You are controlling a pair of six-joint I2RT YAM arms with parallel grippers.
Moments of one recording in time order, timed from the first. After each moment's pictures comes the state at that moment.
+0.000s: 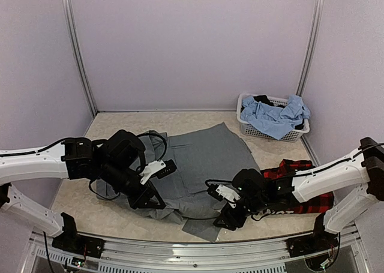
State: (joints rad) left arm -1.07 1.24 0.97 -0.68 0.36 -0.20; right arm 1.14 1.44 0.61 -0.07 -0.17 0.24
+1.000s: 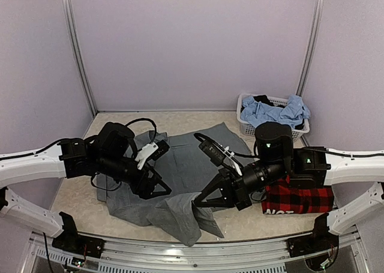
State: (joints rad) left arm -0.94 1.19 0.90 -0.46 0.31 -0.16; right arm 1.21 1.21 0.93 -0.02 -0.64 0.47
